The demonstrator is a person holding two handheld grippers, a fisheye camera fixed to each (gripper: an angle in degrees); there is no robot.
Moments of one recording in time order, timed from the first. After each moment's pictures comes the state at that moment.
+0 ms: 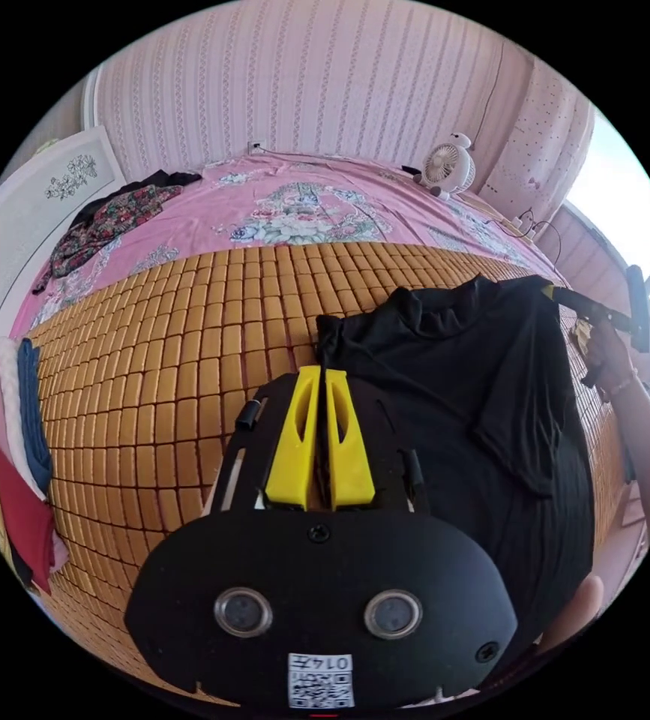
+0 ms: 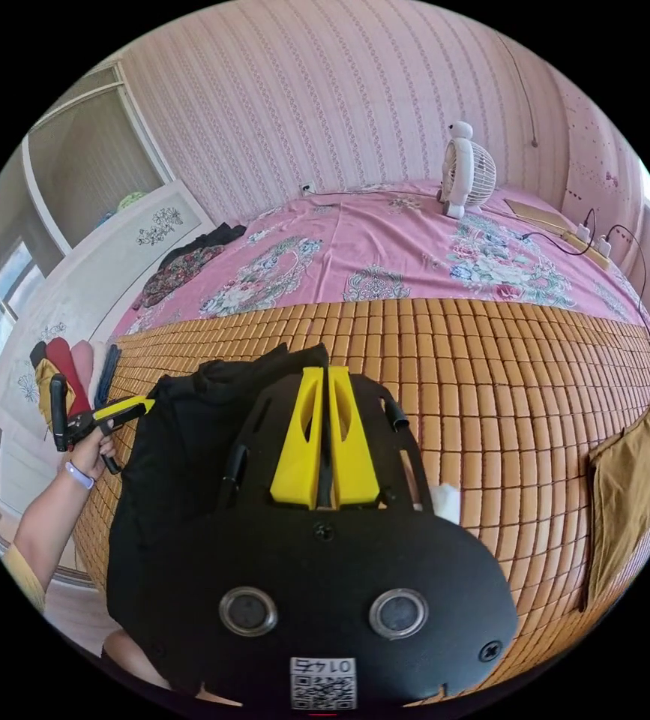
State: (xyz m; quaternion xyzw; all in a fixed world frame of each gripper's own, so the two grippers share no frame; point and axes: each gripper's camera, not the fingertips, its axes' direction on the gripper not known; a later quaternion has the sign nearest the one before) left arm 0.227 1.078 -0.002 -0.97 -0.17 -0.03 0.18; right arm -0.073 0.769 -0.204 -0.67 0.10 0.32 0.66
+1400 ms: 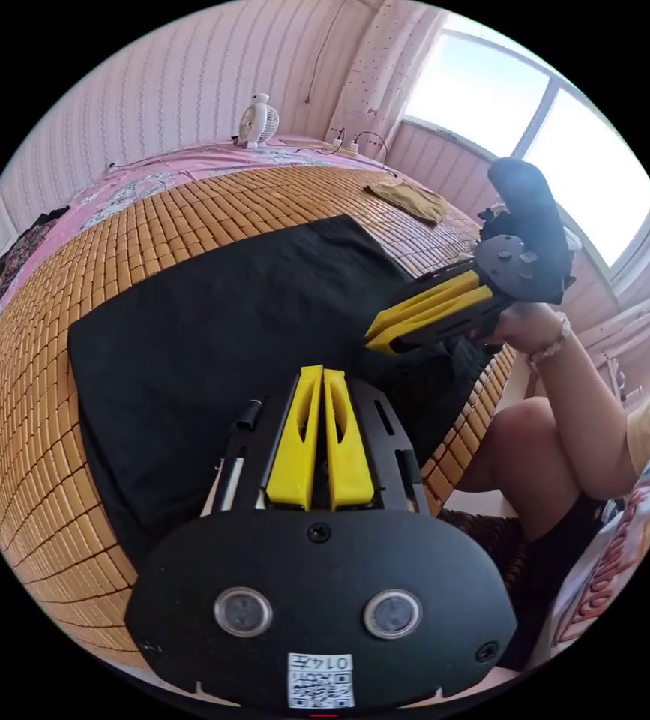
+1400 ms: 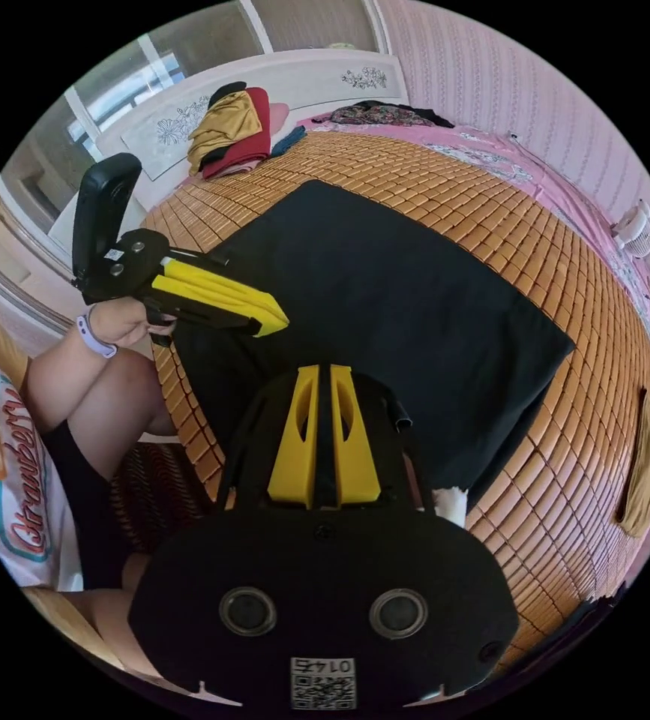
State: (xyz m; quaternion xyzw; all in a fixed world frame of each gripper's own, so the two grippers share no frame) left arm 0.554 0.893 0.028 -0.97 0.02 -0.17 0.16; right arm -0.281 0.486 -0.274 -0.76 -0.23 0.20 0.57
